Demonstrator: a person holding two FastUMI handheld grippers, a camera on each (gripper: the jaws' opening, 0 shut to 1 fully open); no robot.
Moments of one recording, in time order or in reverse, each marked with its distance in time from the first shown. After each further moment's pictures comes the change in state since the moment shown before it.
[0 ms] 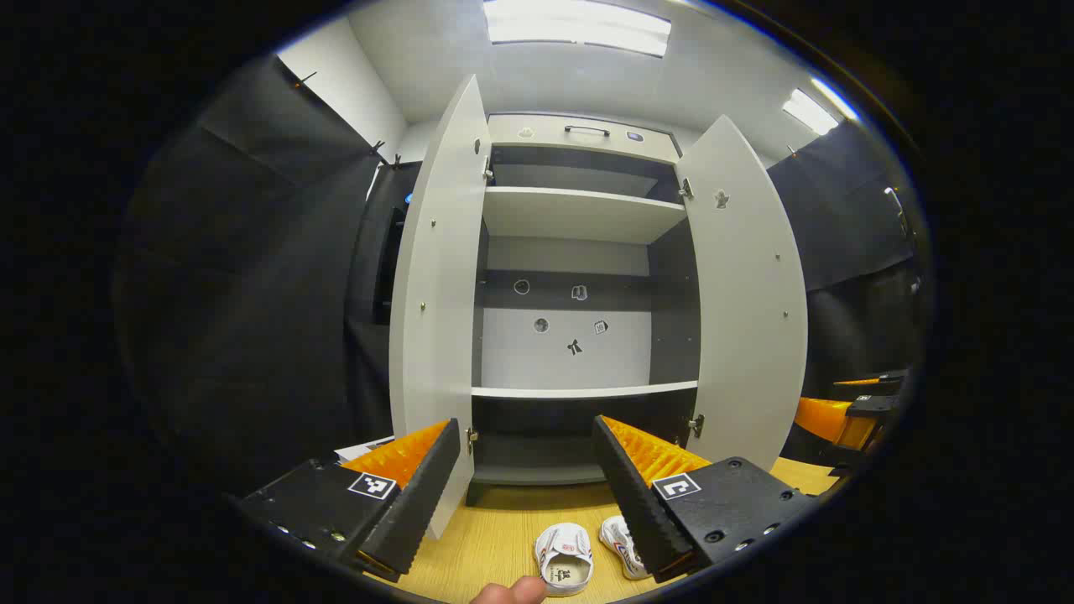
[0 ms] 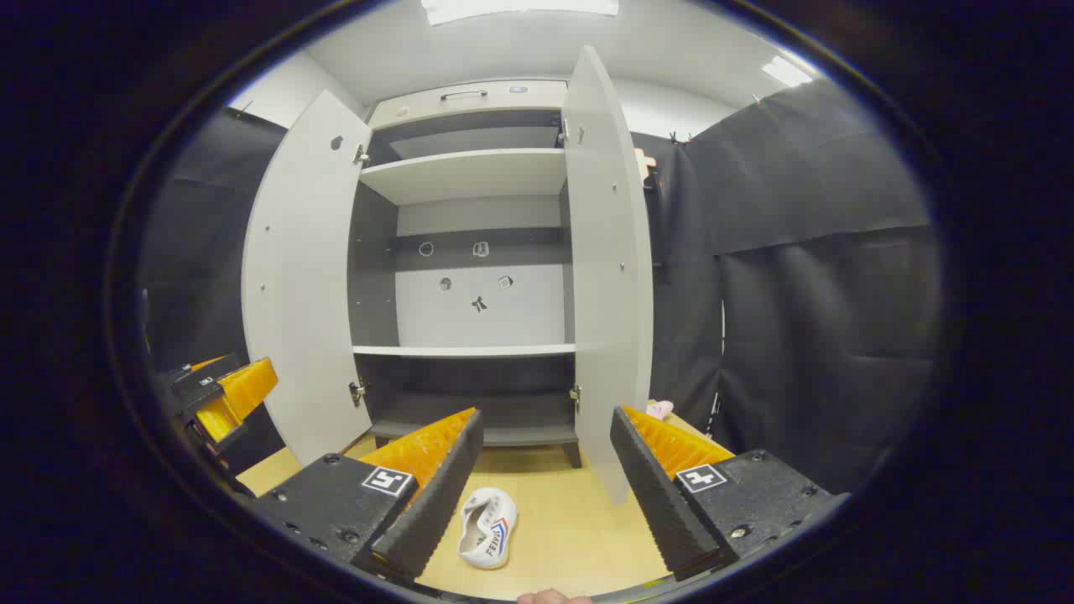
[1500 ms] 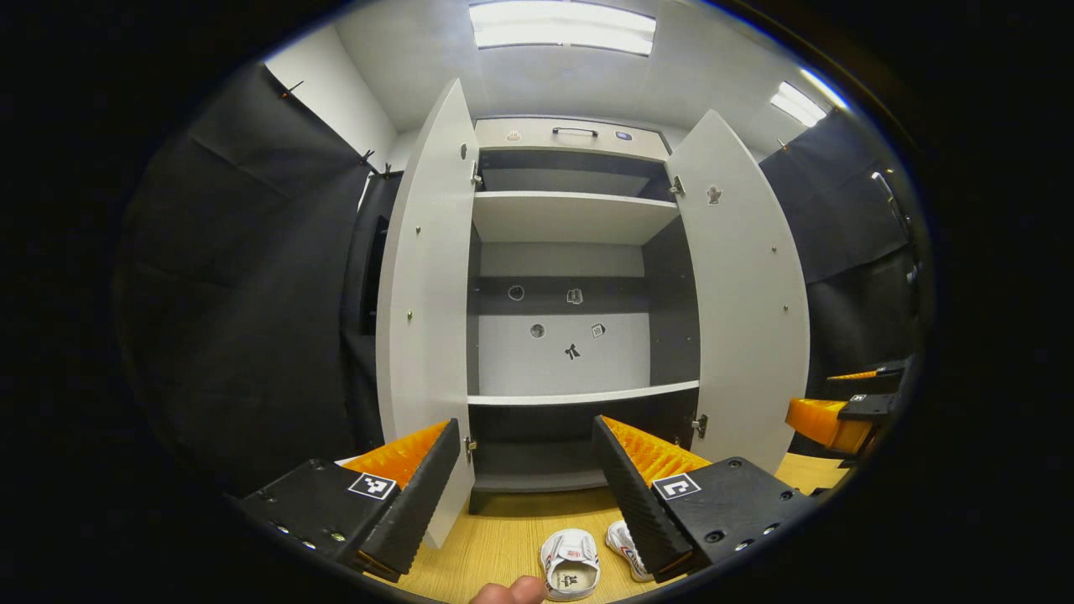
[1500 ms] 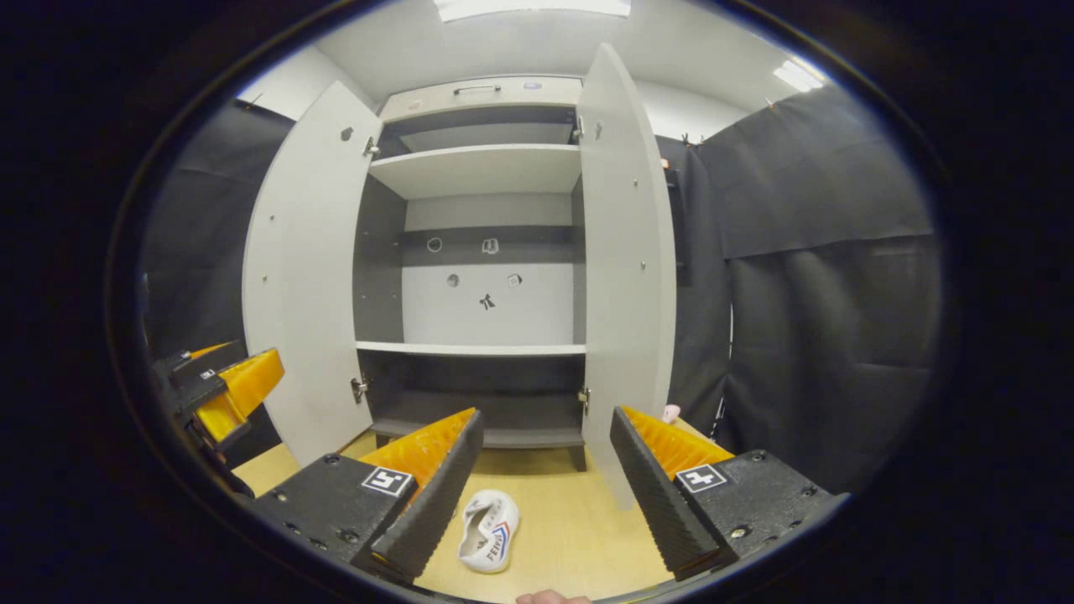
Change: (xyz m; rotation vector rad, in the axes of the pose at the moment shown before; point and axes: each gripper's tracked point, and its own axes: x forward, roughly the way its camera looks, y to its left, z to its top) left arm 0.010 -0.005 0.002 0.036 -0.024 -0.008; right arm 0.014 0.013 -0.008 -0.020 0.012 0.033
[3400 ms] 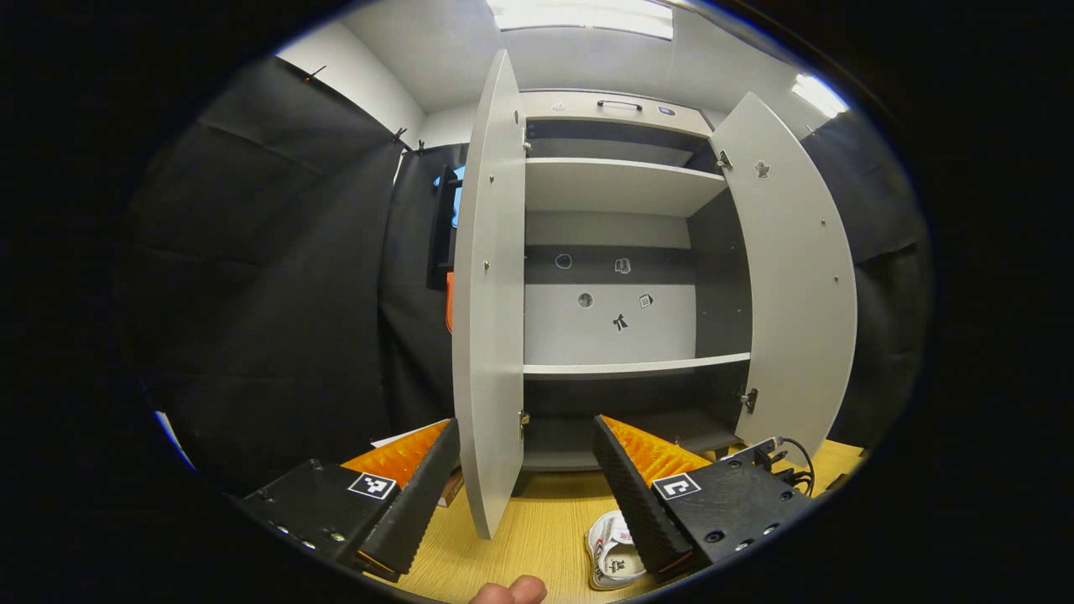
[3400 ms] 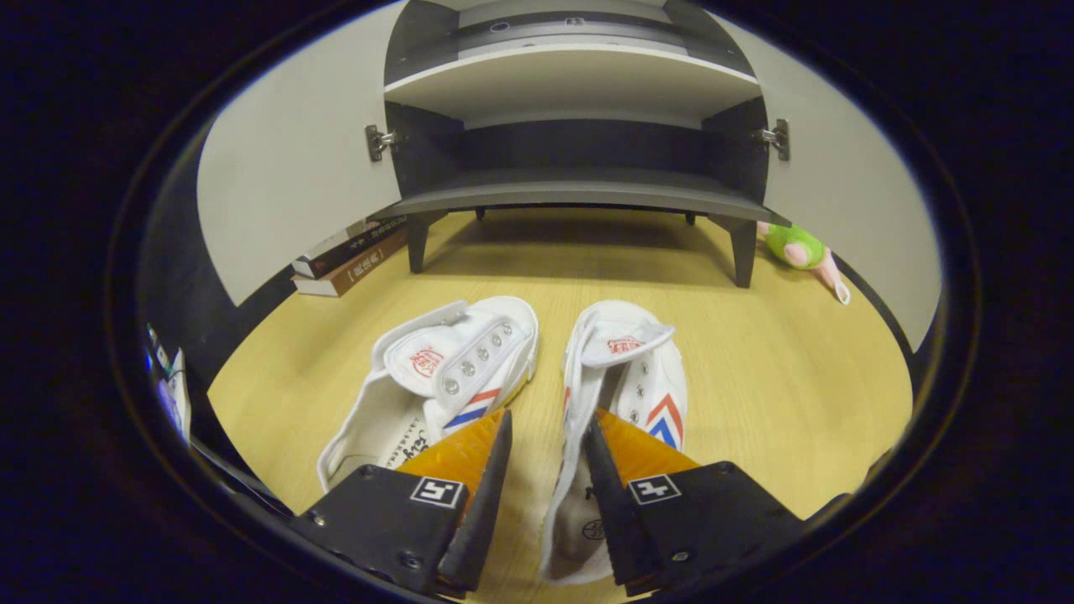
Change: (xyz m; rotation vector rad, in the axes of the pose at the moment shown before) left arm 0.005 0.065 -0.041 -0.003 0.097 0.109; right arm 0.099 0.100 -0.293 -0.042 0.650 0.238
